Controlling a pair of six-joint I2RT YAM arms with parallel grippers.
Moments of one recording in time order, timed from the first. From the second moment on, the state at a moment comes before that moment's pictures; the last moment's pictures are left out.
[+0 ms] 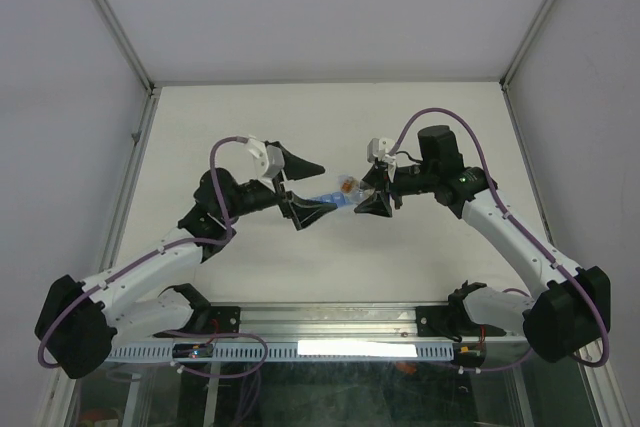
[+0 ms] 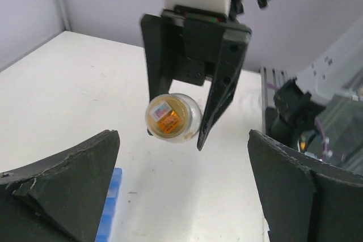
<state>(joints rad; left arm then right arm) -0.69 1.06 0.63 0.60 0.65 -0.15 0.44 1.16 0.94 -0.45 -0.98 -0.56</state>
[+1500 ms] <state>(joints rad) -0.93 1.21 0.92 0.10 0.08 -0.55 0.43 1.16 0.94 -0.45 -0.98 -0.56</state>
